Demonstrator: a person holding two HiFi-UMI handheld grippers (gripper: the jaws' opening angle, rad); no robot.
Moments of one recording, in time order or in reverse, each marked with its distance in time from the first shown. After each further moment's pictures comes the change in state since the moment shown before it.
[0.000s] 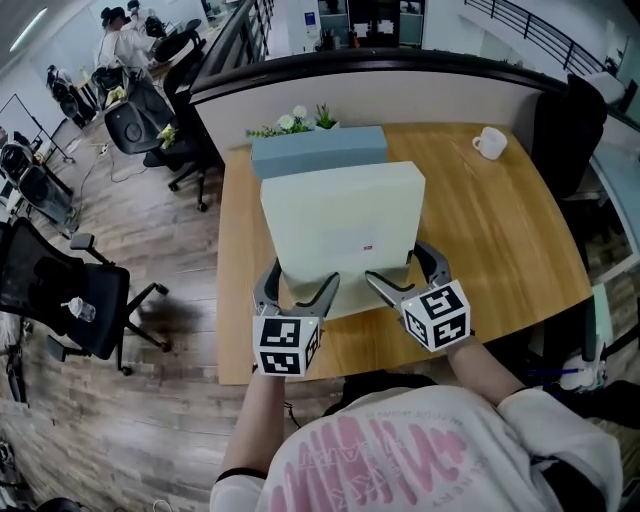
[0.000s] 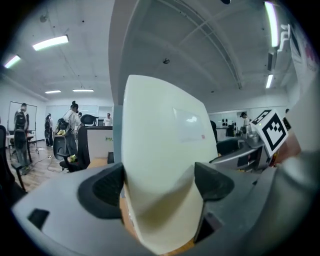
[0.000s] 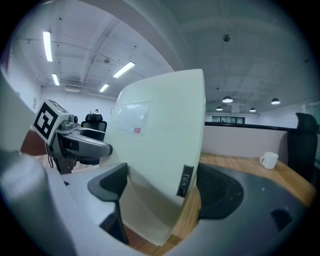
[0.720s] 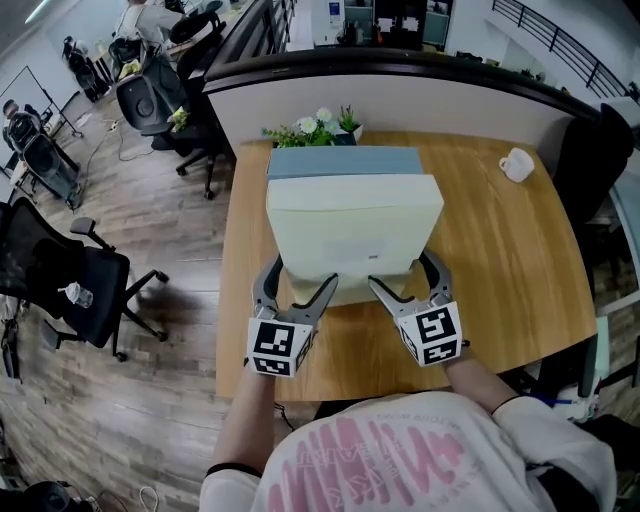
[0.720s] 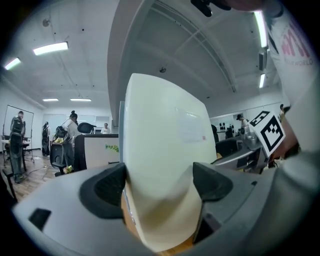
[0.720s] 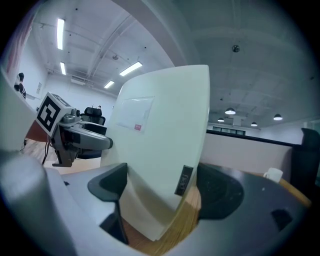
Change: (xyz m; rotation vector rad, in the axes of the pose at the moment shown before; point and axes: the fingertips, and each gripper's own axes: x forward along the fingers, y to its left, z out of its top) left arm 0.046 0.045 0.000 0.054 -0.118 -0.014; right arm 0.059 -0.020 0.006 -0.126 -0.061 -0.036
